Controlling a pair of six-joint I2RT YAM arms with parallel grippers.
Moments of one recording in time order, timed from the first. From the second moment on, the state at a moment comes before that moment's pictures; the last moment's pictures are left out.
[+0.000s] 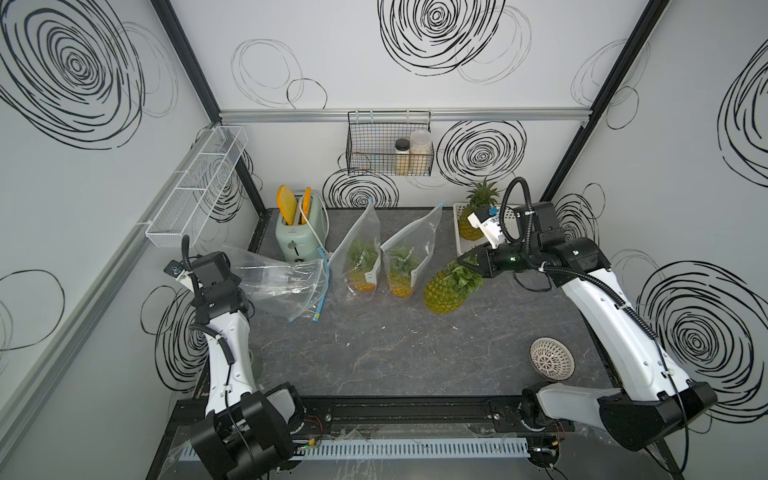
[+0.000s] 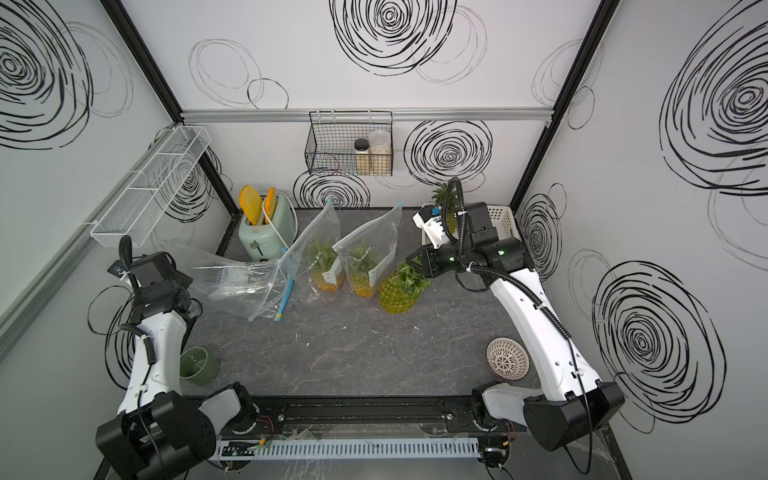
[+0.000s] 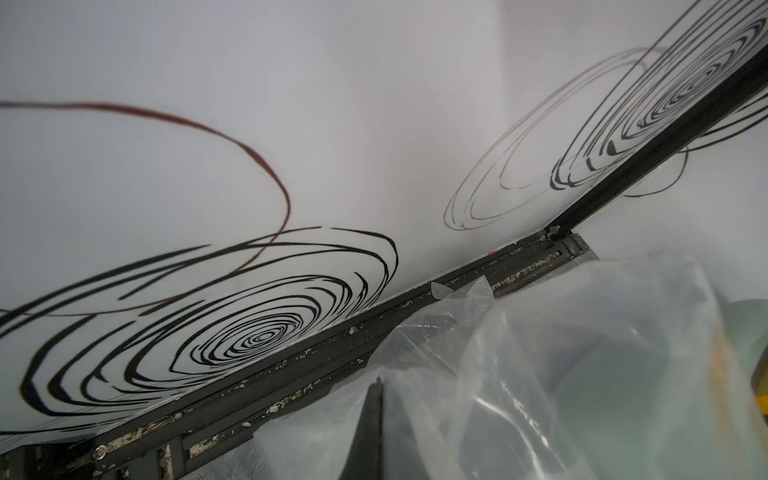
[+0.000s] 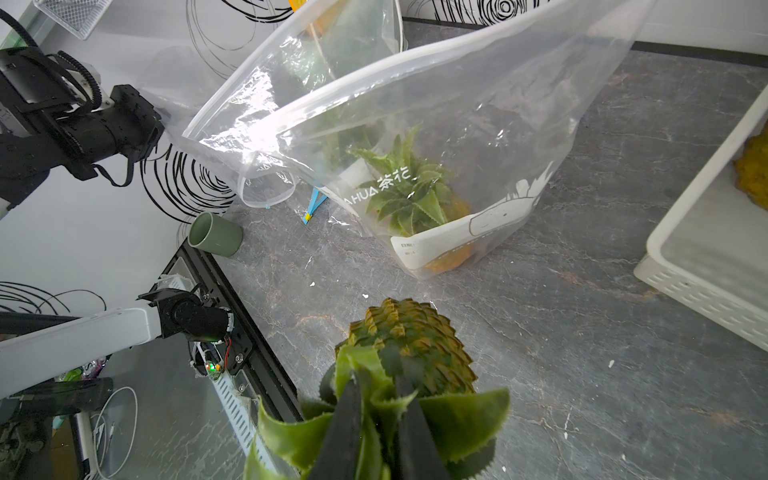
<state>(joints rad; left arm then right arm) 0.54 1.10 0.85 -0.35 -0.36 -0.55 0.36 1.26 1.49 -1.02 -0.57 0.06</state>
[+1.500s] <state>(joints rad) 0.08 1.09 0.92 -0.23 -0.37 -0.39 0.30 1.22 1.43 -0.97 -0.58 0.06</state>
